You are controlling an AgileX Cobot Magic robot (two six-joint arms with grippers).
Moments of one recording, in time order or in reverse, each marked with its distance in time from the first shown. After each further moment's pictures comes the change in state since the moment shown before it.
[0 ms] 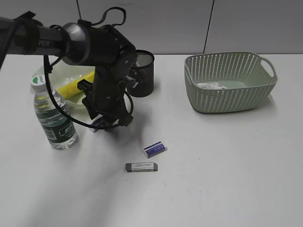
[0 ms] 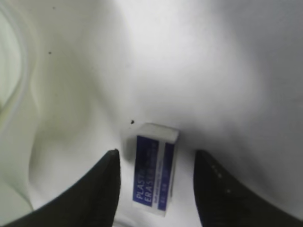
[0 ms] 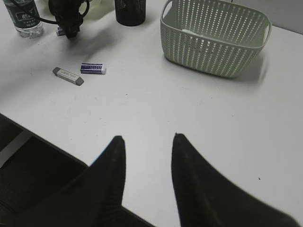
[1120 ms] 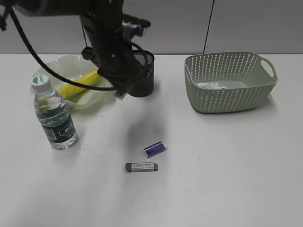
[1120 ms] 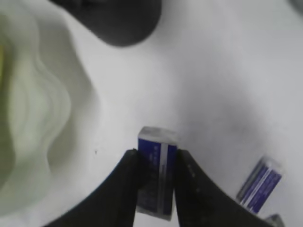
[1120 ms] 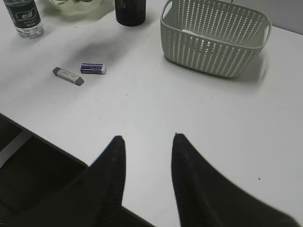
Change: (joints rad) left arm -0.012 -0.256 0.000 -0.222 -0.120 0.000; right arm 0.000 0.000 0.000 0.000 0.000 -0.001
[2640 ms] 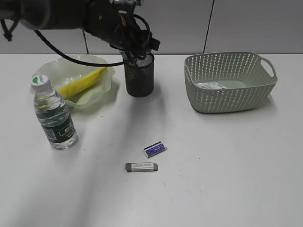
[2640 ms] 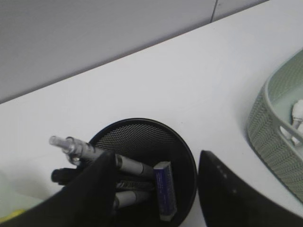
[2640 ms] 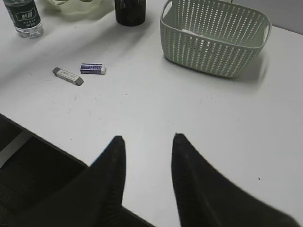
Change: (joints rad) left arm 0.092 0.090 0.001 0.023 -0.626 -0.001; right arm 0.000 0.000 0.000 0.000 0.000 0.001
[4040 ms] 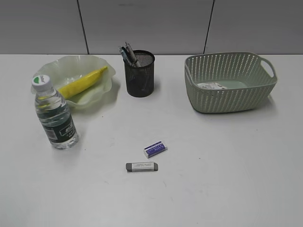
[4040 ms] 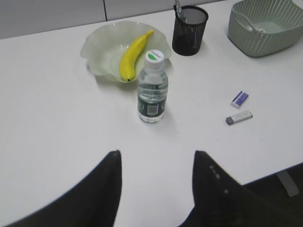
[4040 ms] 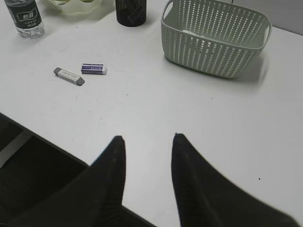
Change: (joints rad) left arm 0.000 -1.797 0.792 0.000 0.892 0.000; right arm 0.000 0.000 0.000 0.000 0.000 -0.001
